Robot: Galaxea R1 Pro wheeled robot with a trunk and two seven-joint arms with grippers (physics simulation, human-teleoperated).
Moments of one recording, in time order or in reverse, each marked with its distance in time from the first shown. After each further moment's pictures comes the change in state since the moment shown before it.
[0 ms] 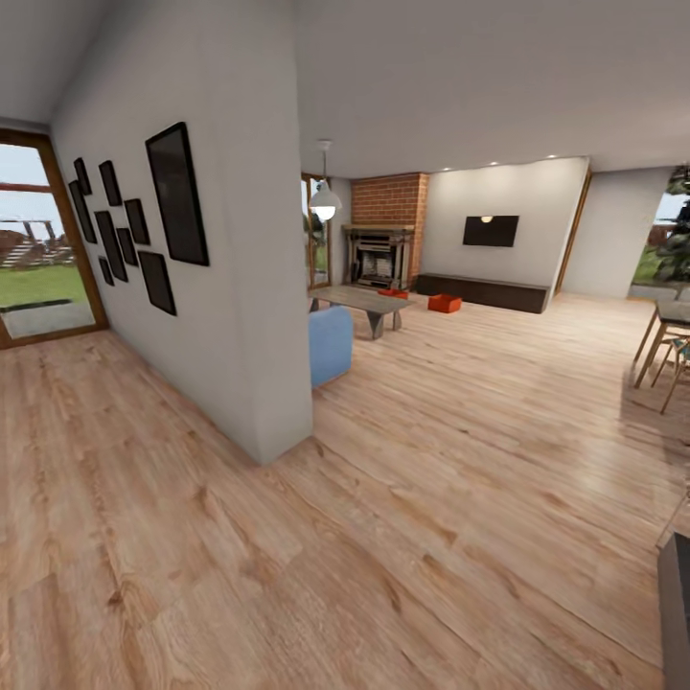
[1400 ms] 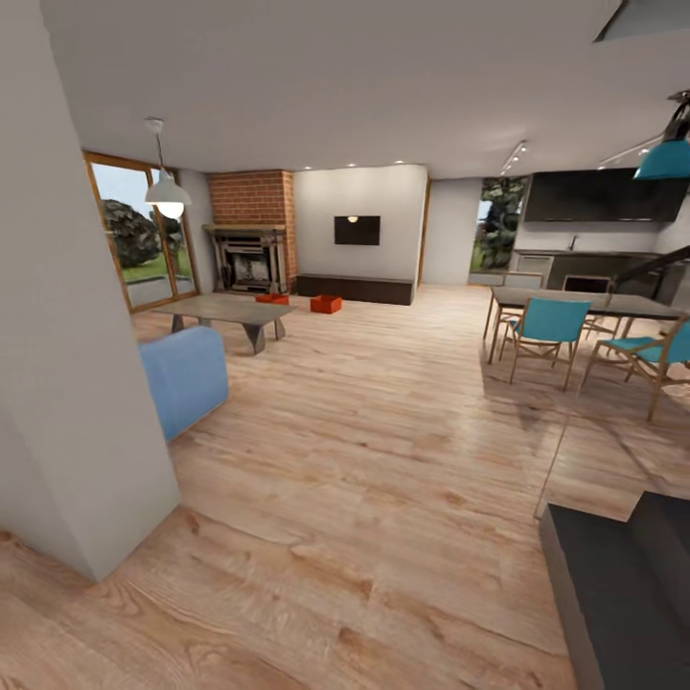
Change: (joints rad) left arm 0.000 0.001 0.000 0.000 0.000 0.000 0.000; right arm 0.000 0.000 0.000 0.000 0.000 0.000 0.000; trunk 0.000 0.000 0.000
